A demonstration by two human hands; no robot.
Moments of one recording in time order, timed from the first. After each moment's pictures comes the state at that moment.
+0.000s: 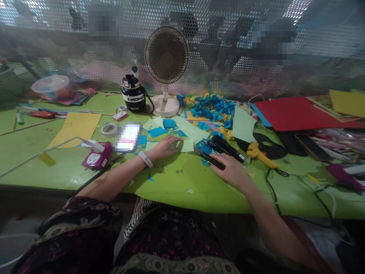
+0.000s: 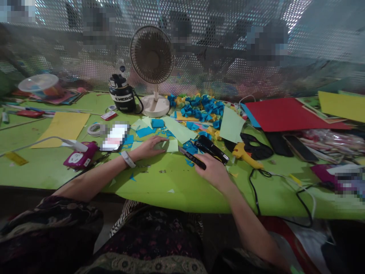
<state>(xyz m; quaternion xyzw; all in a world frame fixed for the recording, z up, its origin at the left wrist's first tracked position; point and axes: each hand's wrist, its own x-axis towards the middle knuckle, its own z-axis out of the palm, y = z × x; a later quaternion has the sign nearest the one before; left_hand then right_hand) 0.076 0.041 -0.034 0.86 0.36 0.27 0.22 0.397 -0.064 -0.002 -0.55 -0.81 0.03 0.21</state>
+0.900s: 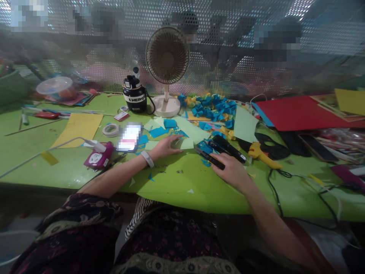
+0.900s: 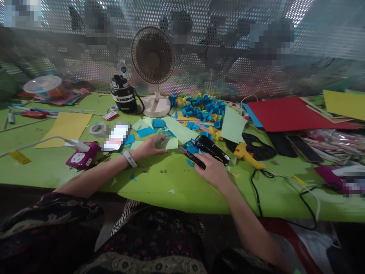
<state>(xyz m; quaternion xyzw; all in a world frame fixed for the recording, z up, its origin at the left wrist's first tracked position) 0.080 0.036 -0.023 0.83 0.38 0.30 0.28 0.392 -0.064 -0.003 -0.56 -0.80 0.03 0.21</state>
